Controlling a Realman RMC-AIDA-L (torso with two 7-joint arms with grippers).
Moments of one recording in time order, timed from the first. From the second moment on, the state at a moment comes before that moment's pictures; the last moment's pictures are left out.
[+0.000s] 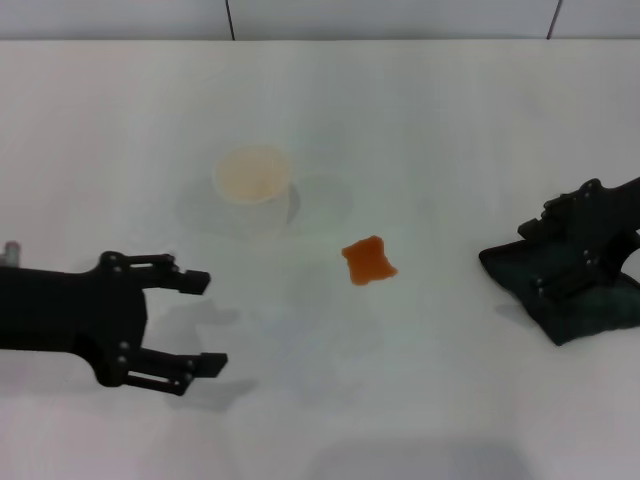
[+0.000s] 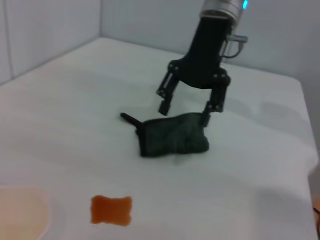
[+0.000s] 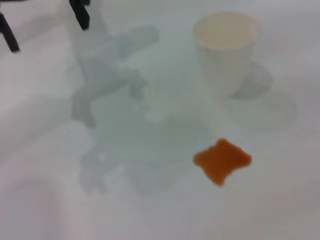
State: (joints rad) left arm -0.27 -2.07 1.01 1.29 2.00 1.82 -1.62; right arm 0.58 2.00 -1.05 -1.17 -2.31 -1.70 1.81
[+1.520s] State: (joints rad) left arm -0.33 -2.08 1.05 1.28 2.06 1.80 -1.64; right arm 0.63 2.01 -1.14 -1.02 -2.53 -1.55 1.79
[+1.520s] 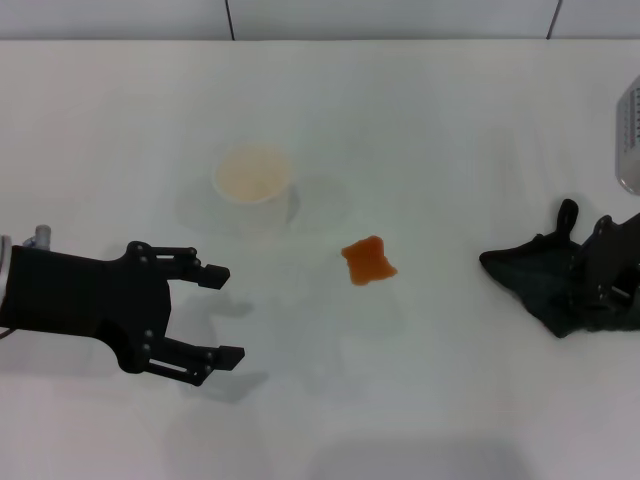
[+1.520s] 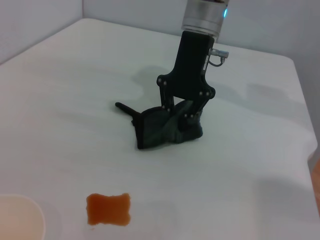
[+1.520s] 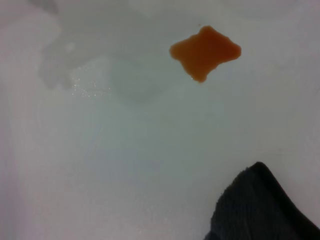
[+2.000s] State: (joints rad) left arm -0.33 -2.08 1.06 1.28 2.05 1.79 -1.64; right arm 0.66 2.01 -1.16 -1.03 -2.47 -1.58 1.79
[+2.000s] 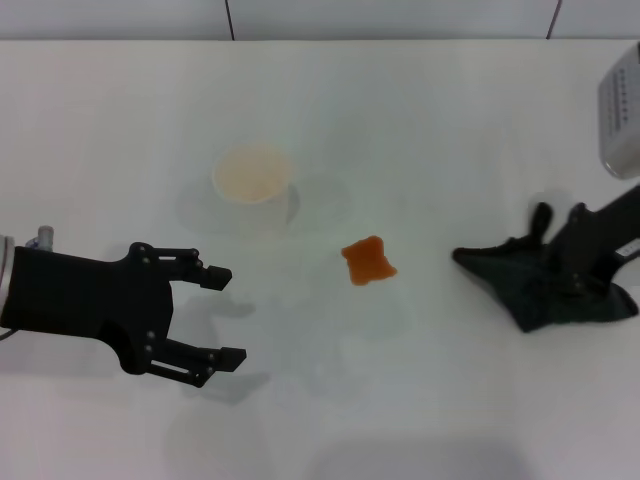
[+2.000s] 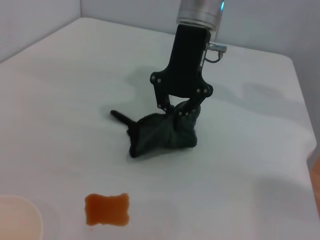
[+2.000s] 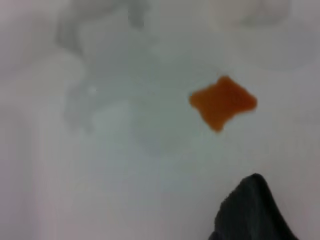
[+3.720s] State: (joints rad) left arm -0.30 -2.08 1.01 1.28 2.04 1.79 -1.58; right arm 0.85 2.02 -1.69 -0.86 -2.20 -1.16 1.88
